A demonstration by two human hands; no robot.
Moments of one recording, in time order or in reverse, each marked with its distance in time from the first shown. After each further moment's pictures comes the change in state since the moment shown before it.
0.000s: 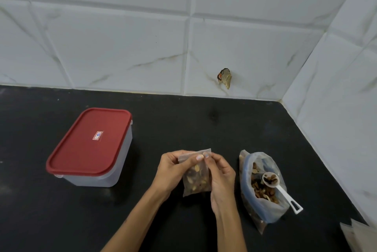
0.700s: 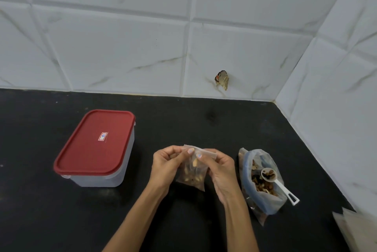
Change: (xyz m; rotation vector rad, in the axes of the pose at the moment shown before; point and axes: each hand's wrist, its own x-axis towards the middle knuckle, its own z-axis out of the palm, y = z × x) left_hand -0.004 0.004 -0.018 -0.116 0.086 0.068; right_hand -0.006 -0.020 0.007 -0.128 -0.205 -0.020
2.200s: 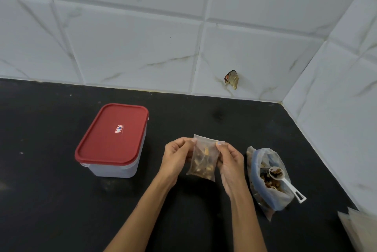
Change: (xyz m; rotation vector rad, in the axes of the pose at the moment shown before) left_hand 0.004 0.008 -0.011 0.023 -0.006 -0.047; right_hand 0.008 0.009 0.011 0.069 0.136 -0.027
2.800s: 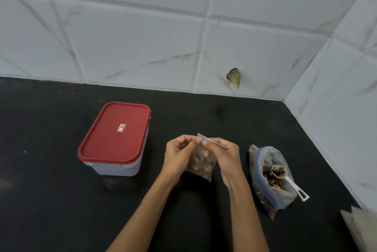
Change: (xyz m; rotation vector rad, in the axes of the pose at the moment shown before) left_hand -0.001 0.001 0.000 0.052 0.028 0.070; right_hand 0.004 -0.010 0.014 -0.215 -0.102 -0.003
